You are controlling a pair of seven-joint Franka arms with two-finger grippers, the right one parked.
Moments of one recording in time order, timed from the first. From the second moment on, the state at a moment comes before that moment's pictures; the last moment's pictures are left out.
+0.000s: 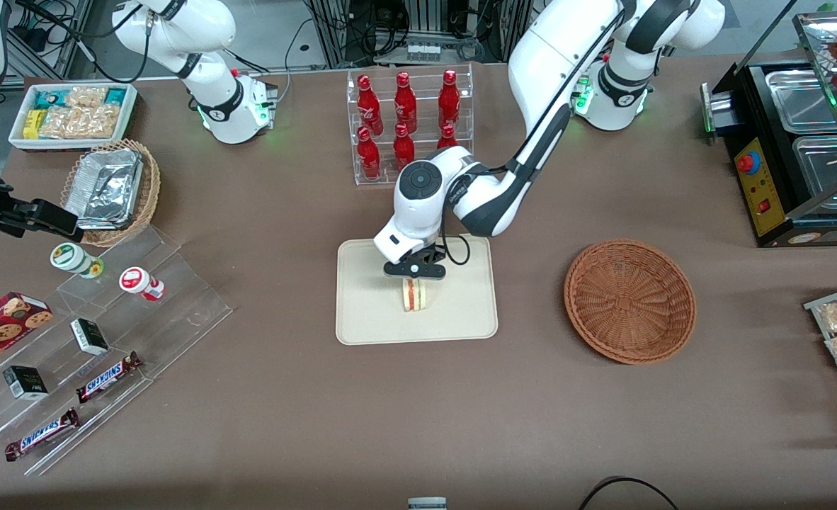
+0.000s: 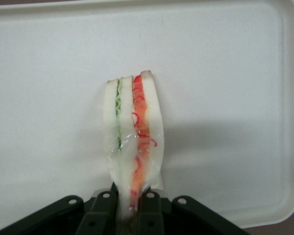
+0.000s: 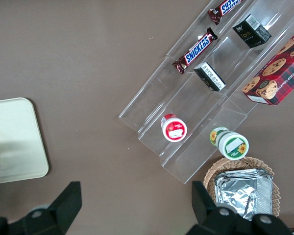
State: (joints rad) arm -0.73 0.70 -0.14 -1.58 0.09 2.37 -0.84
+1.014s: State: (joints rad) arm -0.66 0.49 -0.06 -1.50 0.09 2.10 -0.84
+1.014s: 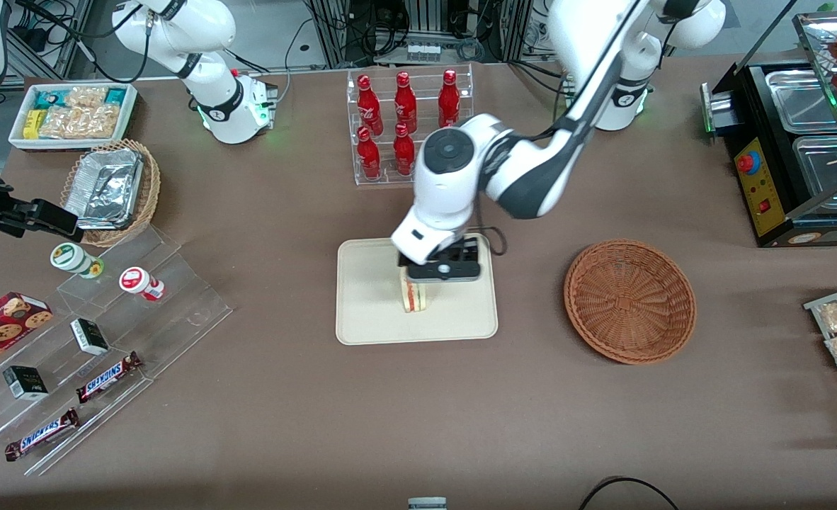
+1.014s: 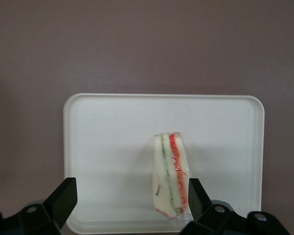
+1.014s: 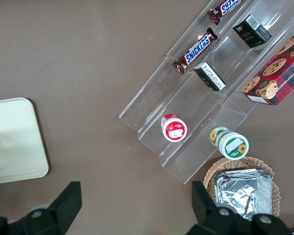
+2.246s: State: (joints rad) arm -0.14 0.06 -0.06 -1.73 0.03 1.84 -0.21
